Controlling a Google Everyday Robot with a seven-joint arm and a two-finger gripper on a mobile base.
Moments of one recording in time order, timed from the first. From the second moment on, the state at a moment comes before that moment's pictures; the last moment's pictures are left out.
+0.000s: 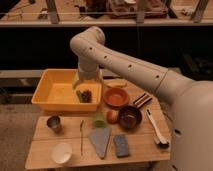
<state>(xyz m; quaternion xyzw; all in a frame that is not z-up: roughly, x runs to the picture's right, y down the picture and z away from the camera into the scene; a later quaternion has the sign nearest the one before) -0.080 -0.028 0.705 -0.14 -0.25 -0.72 0.63</state>
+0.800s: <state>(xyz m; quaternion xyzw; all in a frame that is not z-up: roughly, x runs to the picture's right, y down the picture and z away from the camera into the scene) -0.157 -0.108 0.813 -0.07 -0.22 -0.76 0.60</state>
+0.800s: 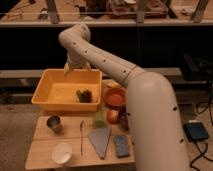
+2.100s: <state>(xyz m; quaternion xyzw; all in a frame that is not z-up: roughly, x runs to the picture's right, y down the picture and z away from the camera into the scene) -0.184 -0.048 0.882 -0.08 -0.25 -0.76 0.60</state>
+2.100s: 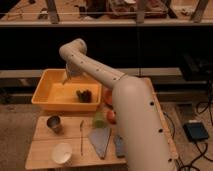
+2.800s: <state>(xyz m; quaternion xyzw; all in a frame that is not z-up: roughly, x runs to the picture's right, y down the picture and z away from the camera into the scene) -0.194 -0.019 0.909 -0.07 -0.25 -0.77 0.58</state>
